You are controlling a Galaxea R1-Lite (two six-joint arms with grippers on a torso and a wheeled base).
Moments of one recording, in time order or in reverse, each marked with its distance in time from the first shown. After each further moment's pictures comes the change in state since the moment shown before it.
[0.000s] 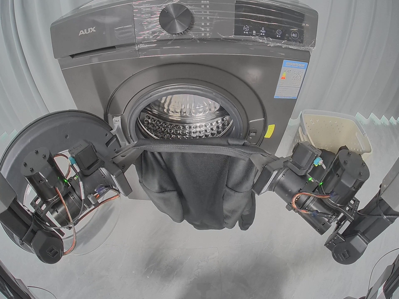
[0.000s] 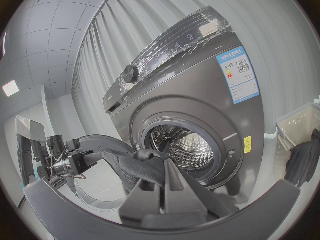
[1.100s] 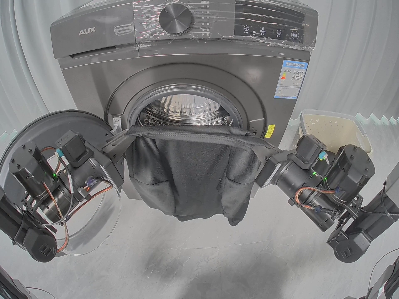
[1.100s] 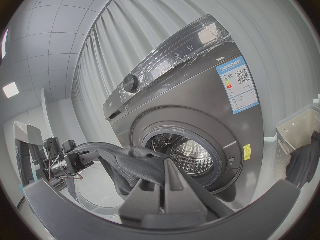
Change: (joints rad) left arm 0.010 -0.069 -0.010 0.000 0.005 -0.010; right arm 0.001 -0.025 -0.018 -0.002 -0.016 0.003
